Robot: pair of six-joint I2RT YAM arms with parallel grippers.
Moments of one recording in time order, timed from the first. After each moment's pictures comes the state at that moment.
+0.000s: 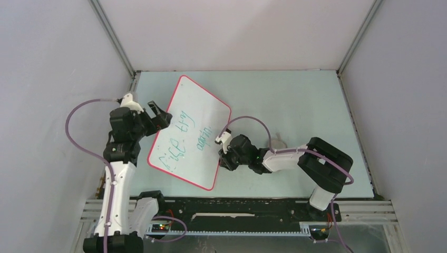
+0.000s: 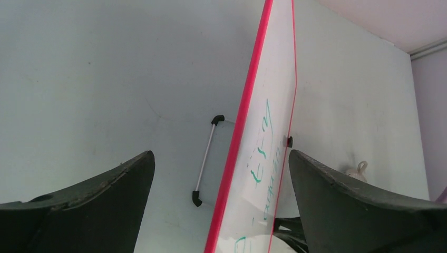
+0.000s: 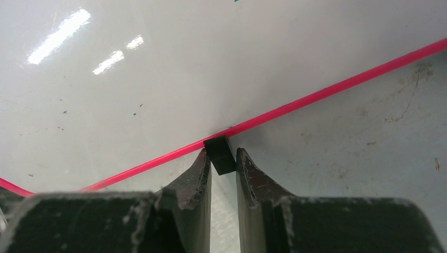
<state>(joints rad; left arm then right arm) 0.11 0.83 0.89 -0.51 0.24 -0.40 0.99 1.73 0.76 0.30 -0.14 0.17</state>
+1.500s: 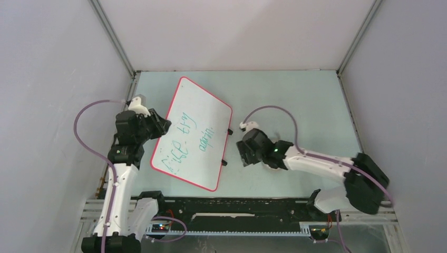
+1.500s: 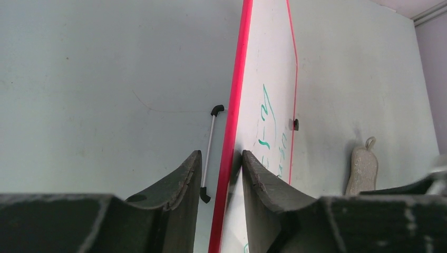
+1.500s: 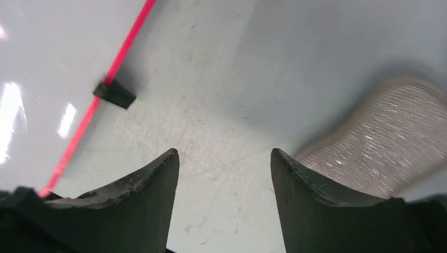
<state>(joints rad) 0.06 0.81 0.80 -0.45 0.29 -0.35 0.94 1.43 0.80 -0.30 0.19 0.41</state>
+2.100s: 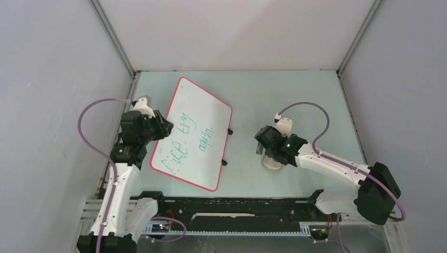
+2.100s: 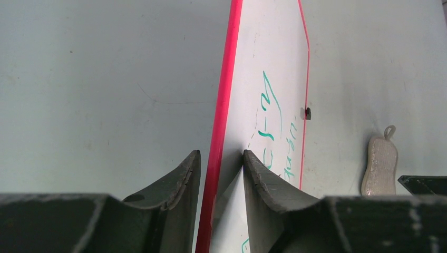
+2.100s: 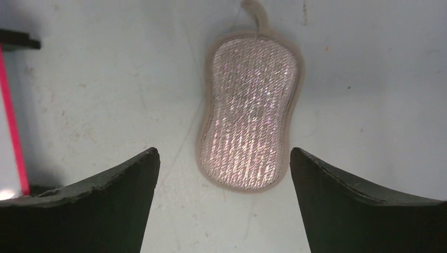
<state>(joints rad) -0.01 0.81 0.80 -0.49 0.20 -0.31 0.84 1.26 0.83 -0.68 0.56 0.93</state>
